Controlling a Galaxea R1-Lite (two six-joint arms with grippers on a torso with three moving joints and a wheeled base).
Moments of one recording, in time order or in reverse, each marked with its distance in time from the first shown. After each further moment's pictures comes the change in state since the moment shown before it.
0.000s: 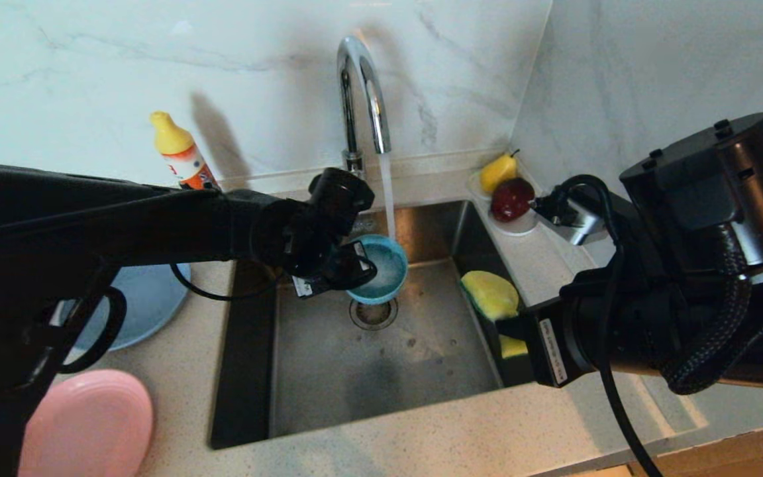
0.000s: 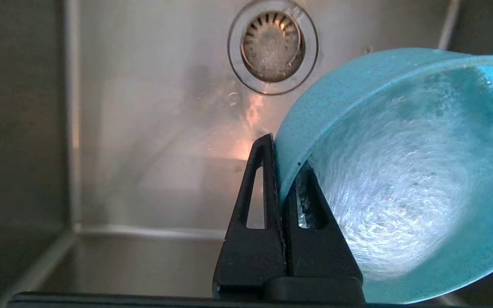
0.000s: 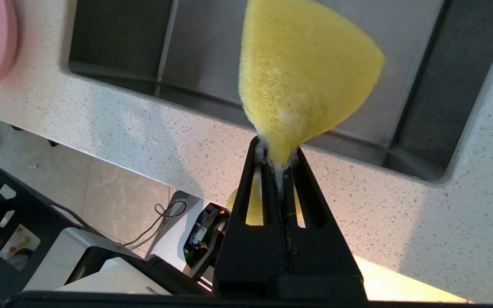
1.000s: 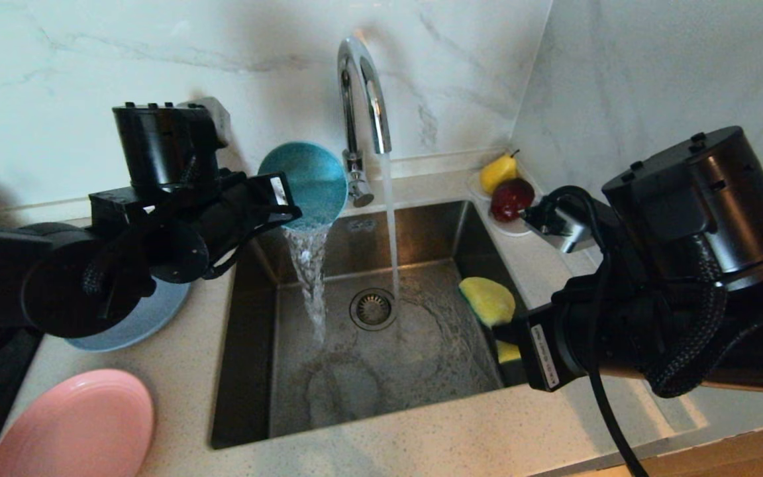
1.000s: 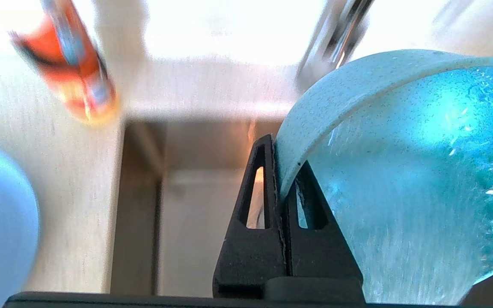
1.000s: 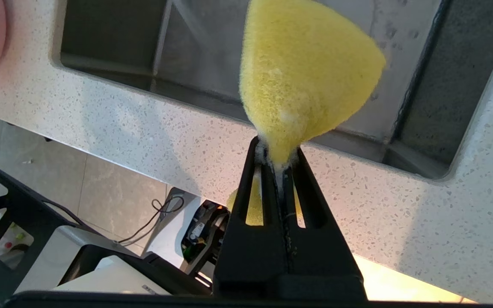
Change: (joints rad) left arm 0.086 -0.426 0.606 -0.895 0.096 0.529; right arm 0.000 0.021 0.005 -0.001 0.001 -0.001
